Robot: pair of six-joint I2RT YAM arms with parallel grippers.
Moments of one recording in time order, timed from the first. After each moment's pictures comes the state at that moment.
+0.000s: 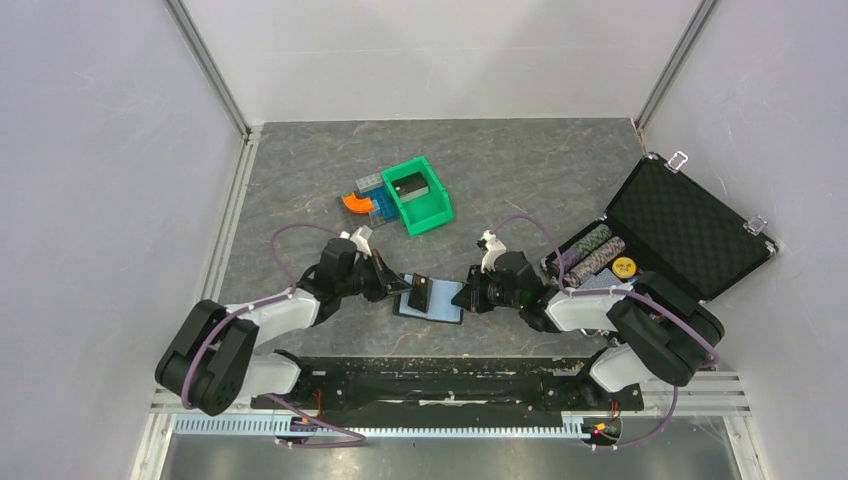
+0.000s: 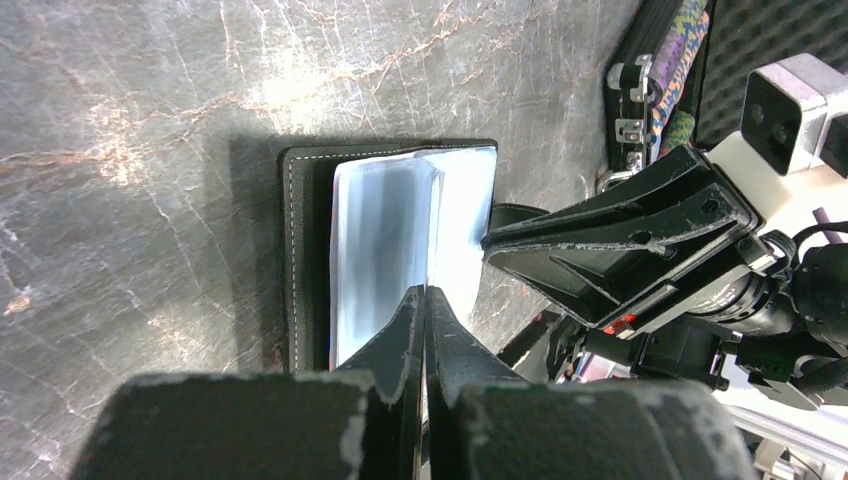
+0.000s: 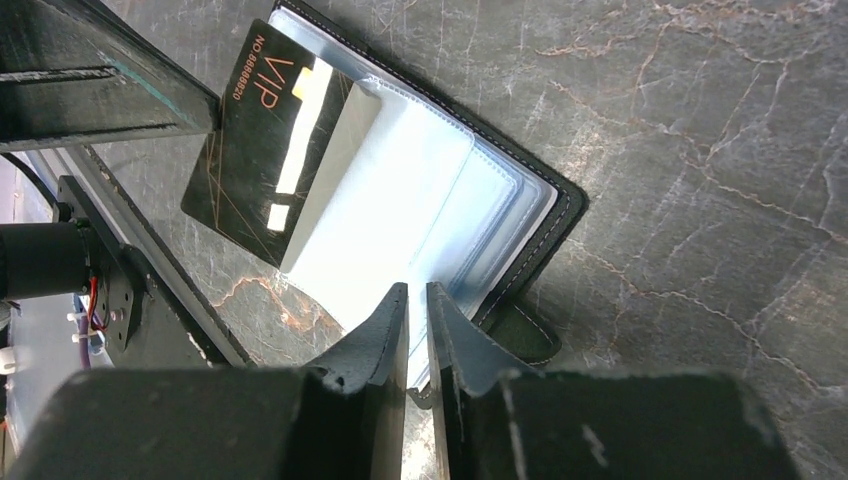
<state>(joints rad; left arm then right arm) -0.47 1.30 0.37 0.30 0.44 -0.92 0.74 1.47 0.39 0.49 -0.23 0.62</state>
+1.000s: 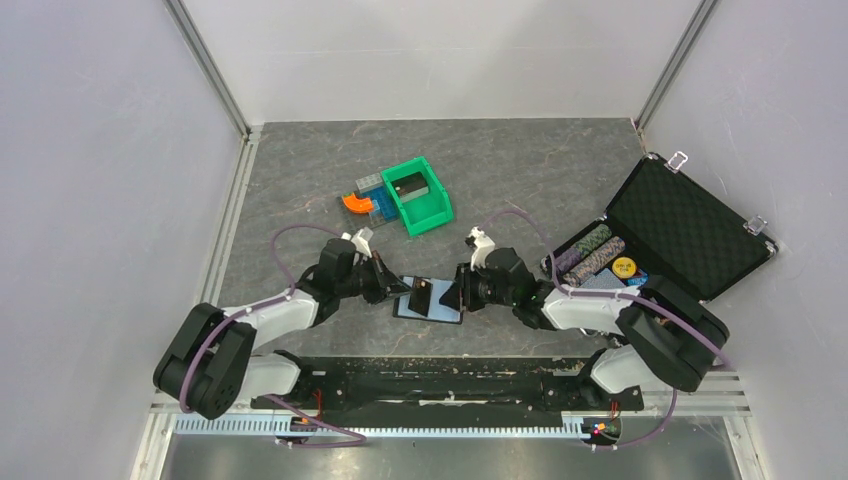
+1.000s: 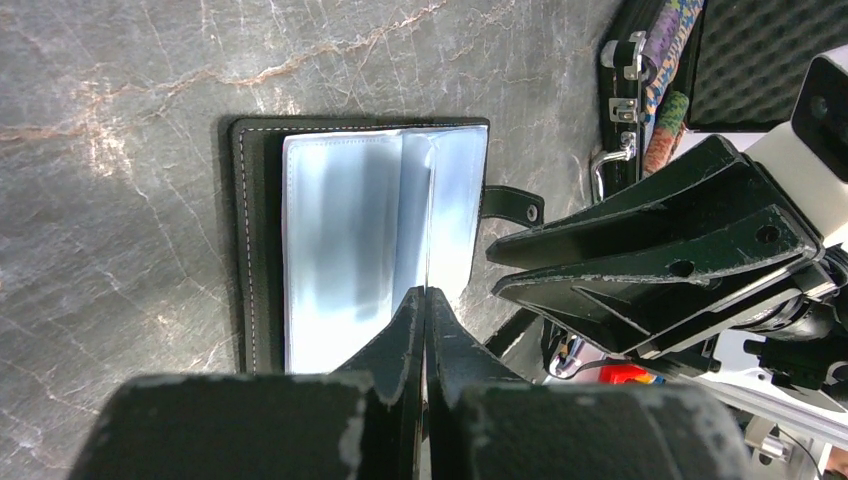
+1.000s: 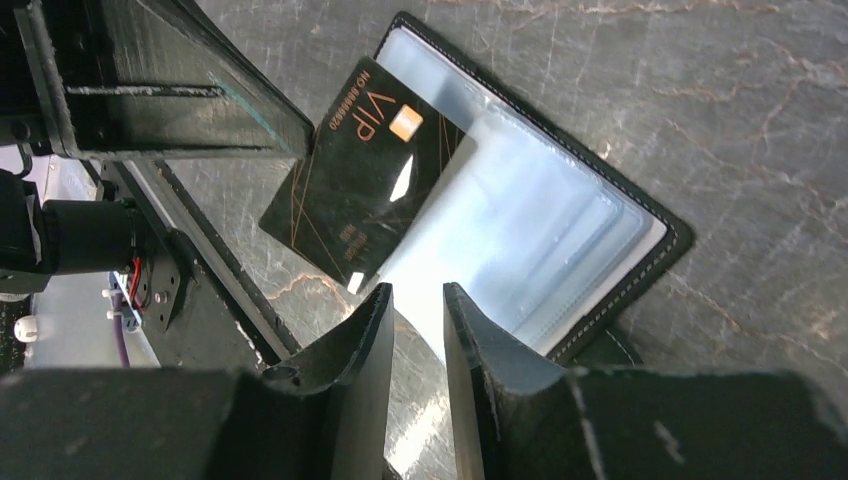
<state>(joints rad) -0.46 1.26 0.36 0.25 0.47 -0.92 0.80 1.42 0.45 0.40 -0.24 0.62</state>
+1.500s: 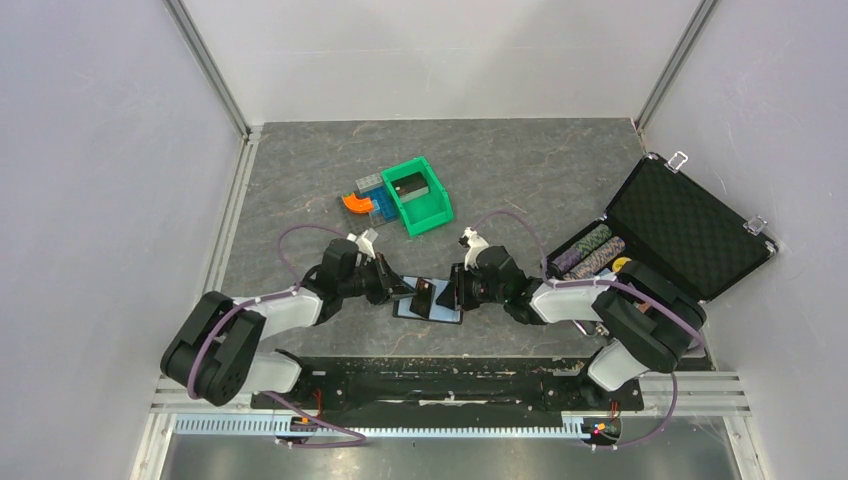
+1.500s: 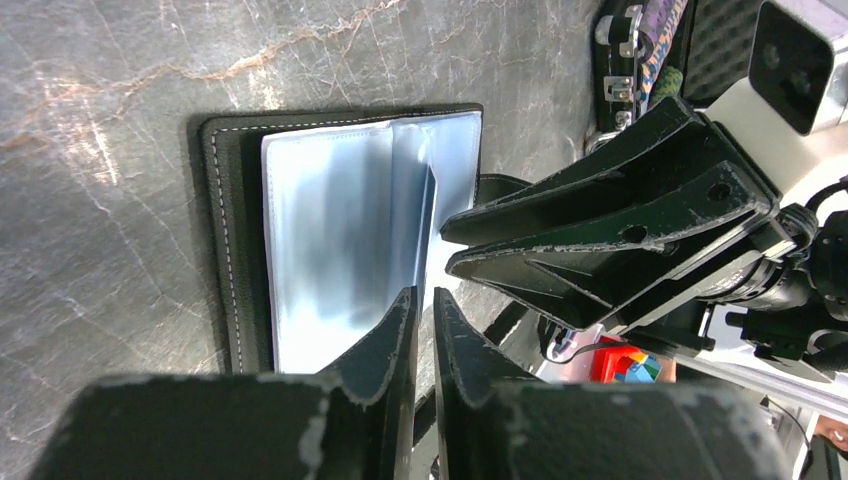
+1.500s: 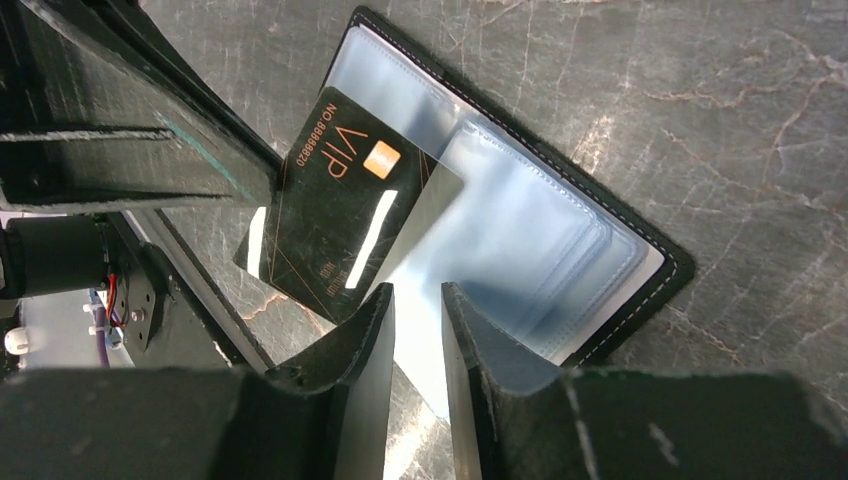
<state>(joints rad) -0.46 1.33 0.36 0.33 0.52 -0.92 0.80 1.55 0.51 0.43 -0.24 0.64</state>
